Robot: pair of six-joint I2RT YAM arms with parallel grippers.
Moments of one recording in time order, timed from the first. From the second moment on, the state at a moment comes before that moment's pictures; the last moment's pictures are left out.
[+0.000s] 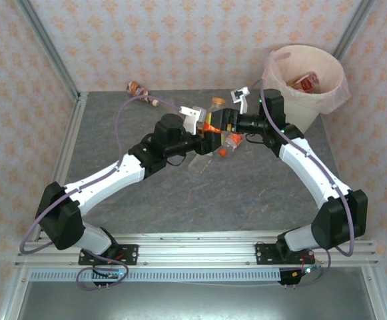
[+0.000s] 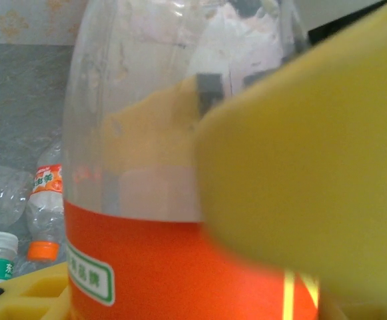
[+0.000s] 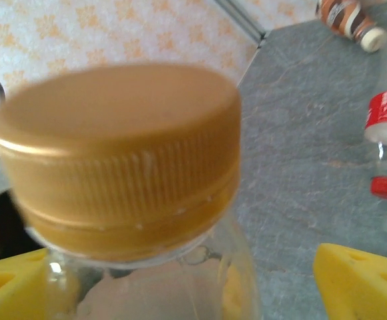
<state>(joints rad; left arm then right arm) -0.69 1.47 1.17 0.01 0.27 -0.52 0.33 1.42 1.25 -0.23 -0.87 0.57</state>
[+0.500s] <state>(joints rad) -0.69 1.50 1.18 0.01 0.29 -0.54 0.35 1.44 1.26 -0.28 -0.83 0.57</state>
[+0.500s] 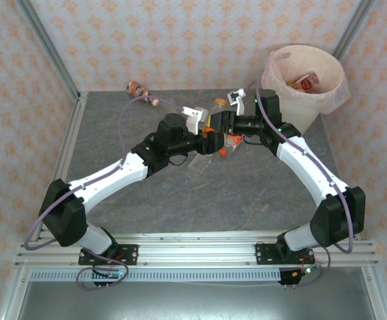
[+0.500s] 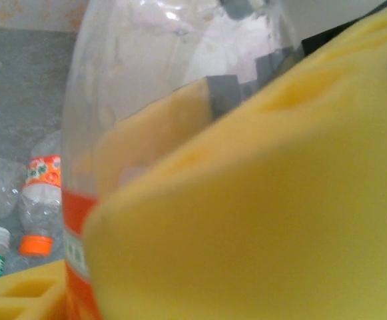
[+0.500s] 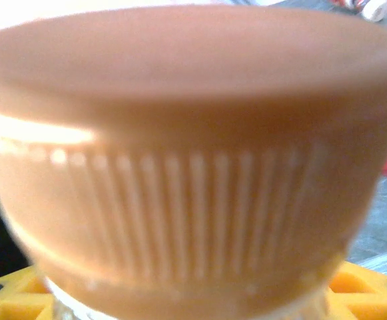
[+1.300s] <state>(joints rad) -0.65 1.28 0.96 0.09 -0.04 -0.65 0.32 1.49 1.38 -0.39 -0.54 0.65</state>
